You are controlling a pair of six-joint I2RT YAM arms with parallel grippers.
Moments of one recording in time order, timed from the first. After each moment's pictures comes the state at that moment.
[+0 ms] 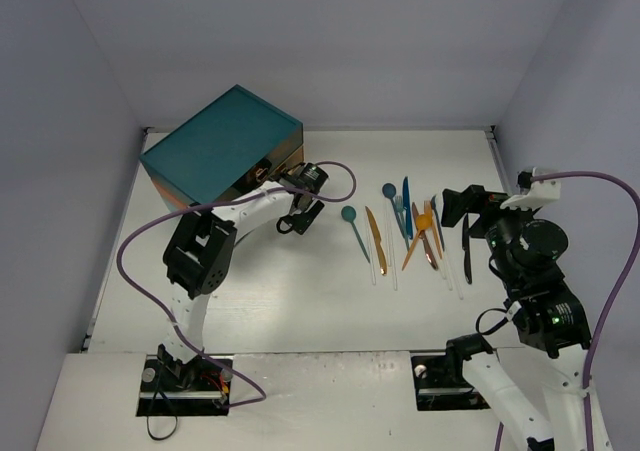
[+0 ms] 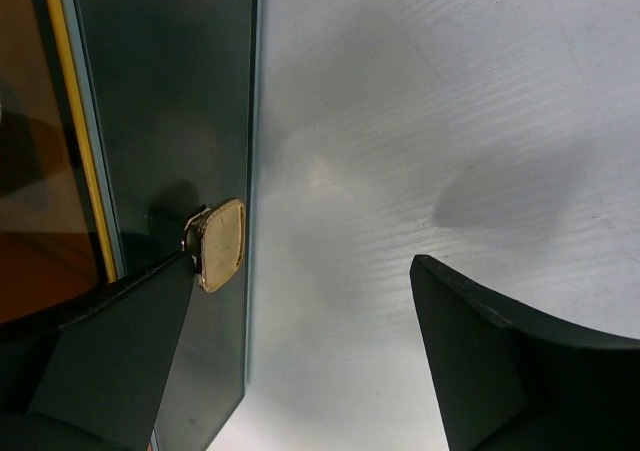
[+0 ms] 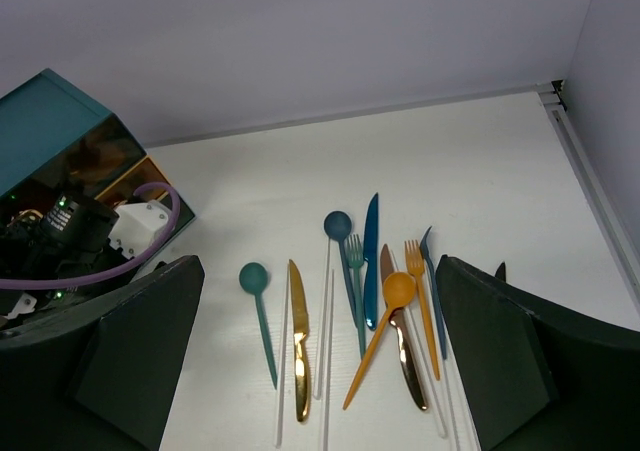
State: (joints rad) left arm -0.64 2.04 1.57 -0.71 -0.42 0.07; right arm 0.24 0.60 1.02 -0.50 0.16 0.24
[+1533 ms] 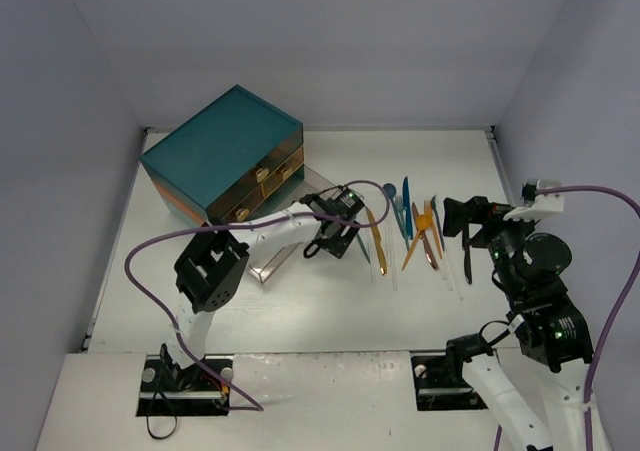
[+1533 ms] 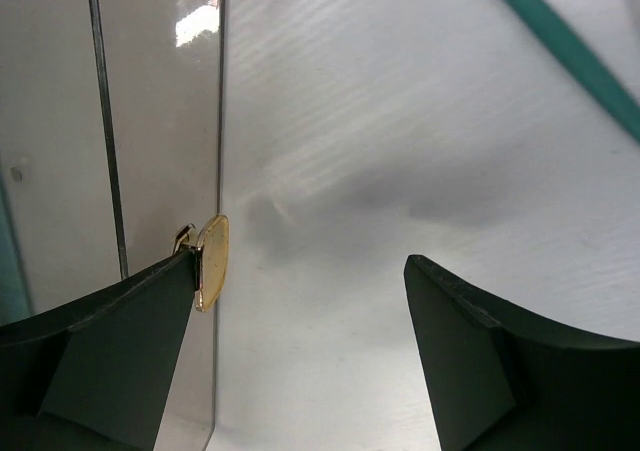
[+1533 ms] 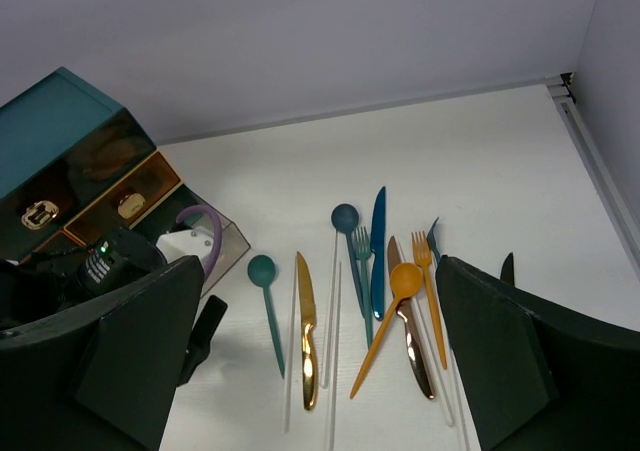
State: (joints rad) left arm -0.88 2.02 1.57 -0.73 -0.29 -0.24; right arm 0.24 0.53 0.98 -0.52 0.15 0.26
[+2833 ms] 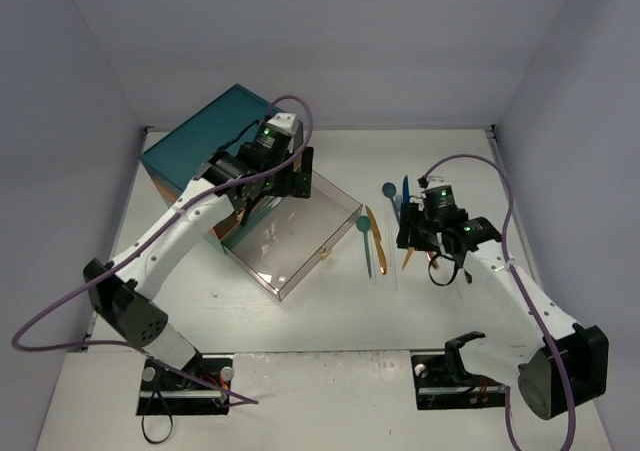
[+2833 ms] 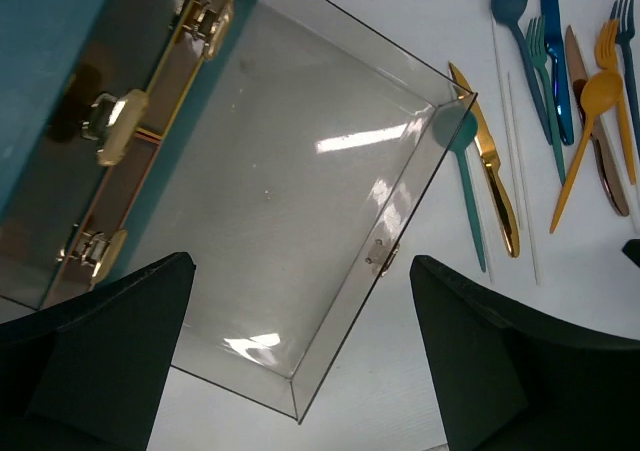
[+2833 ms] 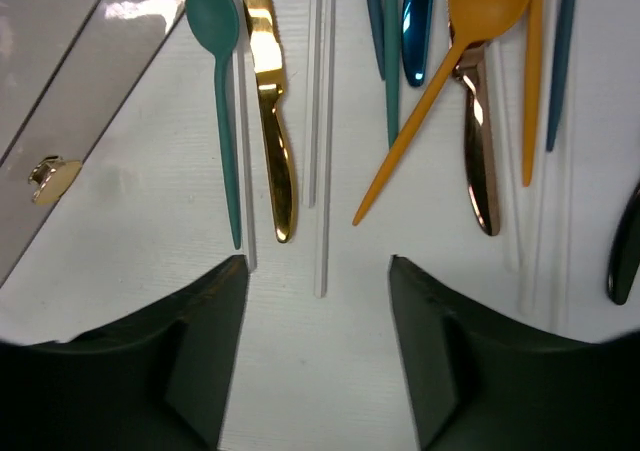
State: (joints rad) left arm -0.66 1.56 1.68 -0.89 -0.19 -0.41; right arm 0.34 1.13 0.86 -0.64 0.05 0.36
